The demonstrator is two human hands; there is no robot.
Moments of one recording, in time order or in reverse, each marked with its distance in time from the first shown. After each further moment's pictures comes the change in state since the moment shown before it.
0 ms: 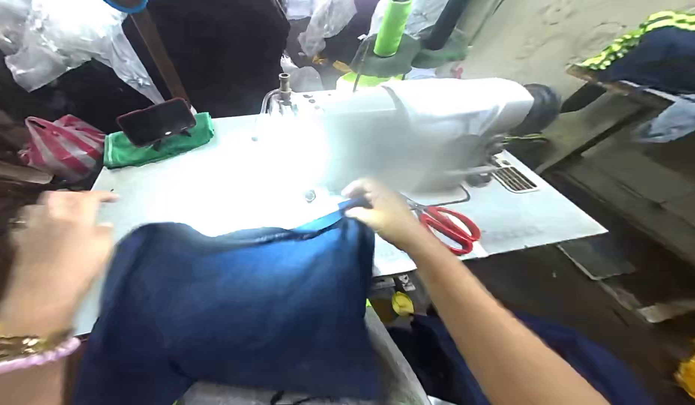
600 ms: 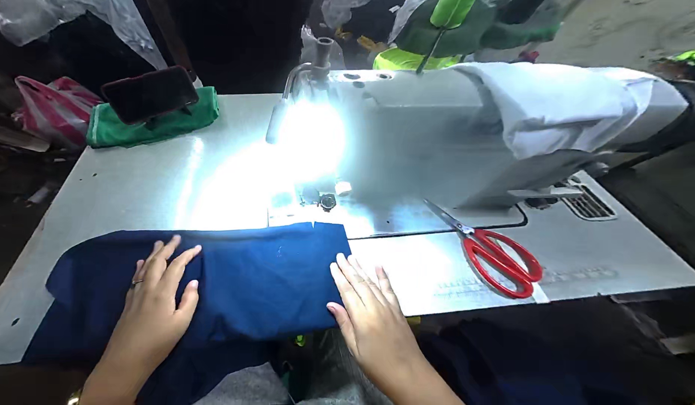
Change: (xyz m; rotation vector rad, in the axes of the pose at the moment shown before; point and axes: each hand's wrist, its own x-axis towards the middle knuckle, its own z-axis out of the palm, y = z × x) left_hand -0.067 0.018 0.129 -0.115 -0.001 0.068; right_hand -0.086 0.033 0.105 -0.729 0.035 -0.228
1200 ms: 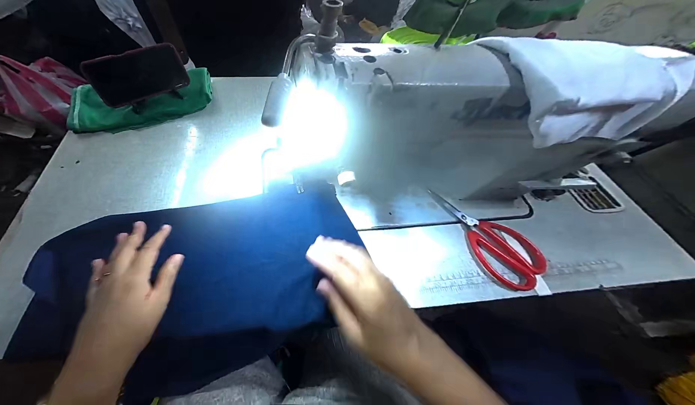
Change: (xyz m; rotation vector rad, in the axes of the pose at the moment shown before) left_hand 0.006 -0.002 -0.017 0.051 -0.011 -0.151; right_hand 0.037 0.001 -0.024 0.480 -0.010 -0.197
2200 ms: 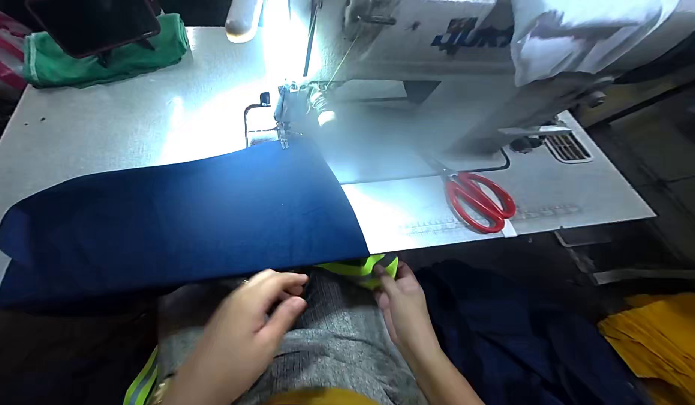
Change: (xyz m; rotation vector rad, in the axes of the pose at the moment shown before) left_hand -0.082 0.130 0.012 -0.807 -0.556 0.198; right_hand -0.137 0.022 0.027 0.866 0.585 1.114
